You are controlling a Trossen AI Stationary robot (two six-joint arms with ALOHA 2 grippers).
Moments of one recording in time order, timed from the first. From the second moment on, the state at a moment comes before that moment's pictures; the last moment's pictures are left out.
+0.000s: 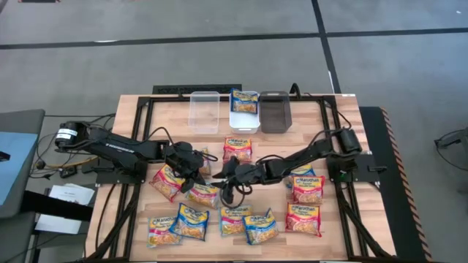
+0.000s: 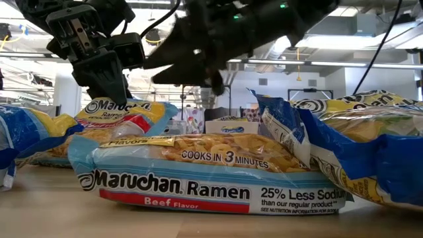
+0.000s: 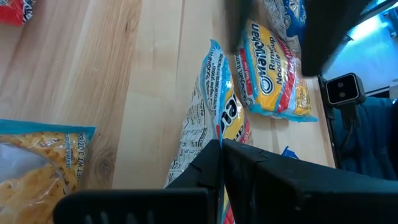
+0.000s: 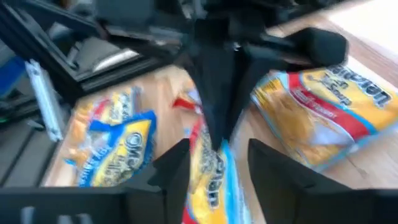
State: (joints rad) left arm -0.01 1.26 0.48 0.13 0.36 -0.45; right arm 0.20 1.97 1.19 0.39 0.21 0.44
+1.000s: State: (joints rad) left arm -0.01 1.26 0.48 0.16 0.36 -0.45; right arm 0.17 2.02 1.20 0.30 0.08 0.63
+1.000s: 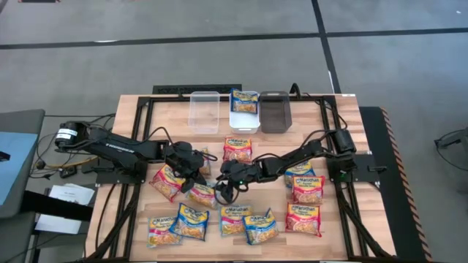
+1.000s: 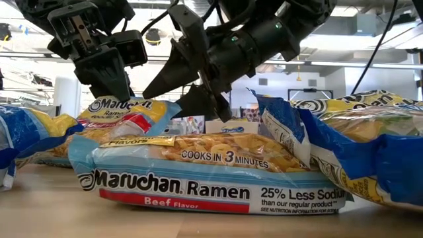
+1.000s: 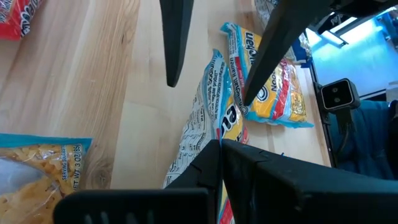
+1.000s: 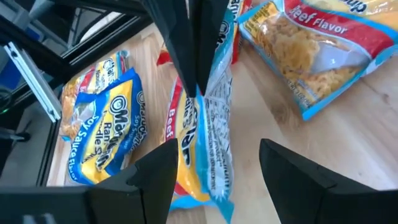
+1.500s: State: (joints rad) left arm -0.04 1.26 0.48 0.16 0.35 -0.45; right arm 0.18 2.02 1.20 0.30 0.05 0.72
